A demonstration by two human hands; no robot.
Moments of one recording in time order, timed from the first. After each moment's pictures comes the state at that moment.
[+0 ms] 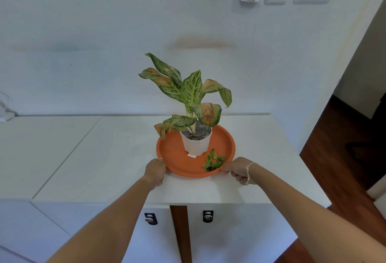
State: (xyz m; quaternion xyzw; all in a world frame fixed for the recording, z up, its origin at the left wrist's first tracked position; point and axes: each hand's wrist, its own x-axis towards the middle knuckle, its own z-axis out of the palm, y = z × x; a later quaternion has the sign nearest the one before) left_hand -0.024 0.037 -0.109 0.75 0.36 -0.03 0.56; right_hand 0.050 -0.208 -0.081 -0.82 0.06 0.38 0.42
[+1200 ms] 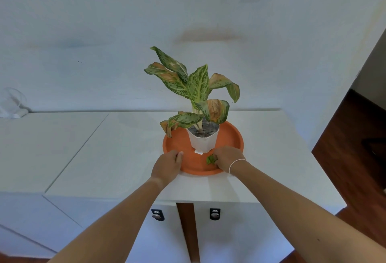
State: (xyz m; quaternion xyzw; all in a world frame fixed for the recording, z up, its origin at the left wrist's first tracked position) left_hand -0.027 0.027 -0.109 0.94 0.16 0.08 0.30; right_hand 0.060 -0.150 -0.093 -0.95 -0.29 0.09 0.00
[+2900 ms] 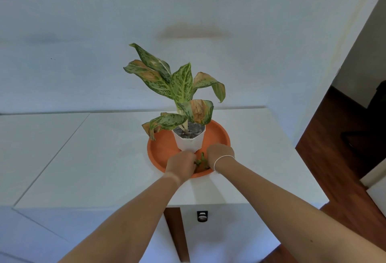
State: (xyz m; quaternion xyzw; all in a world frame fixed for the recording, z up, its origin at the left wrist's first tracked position) left_hand 0.017 -0.031 -0.116 0.99 0.02 -0.02 0.12; right_hand 0.050 -0.149 -0.051 -0.97 -0.13 0.18 0.13
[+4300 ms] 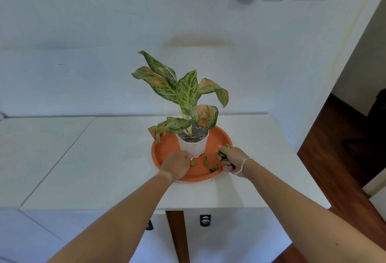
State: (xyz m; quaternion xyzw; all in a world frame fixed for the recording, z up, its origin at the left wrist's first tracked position) left_hand 0.011 -0.010 -0.095 0.95 0.10 -0.04 0.29; right_hand 0.083 -0.192 -0.096 -0.63 0.06 0.34 0.69
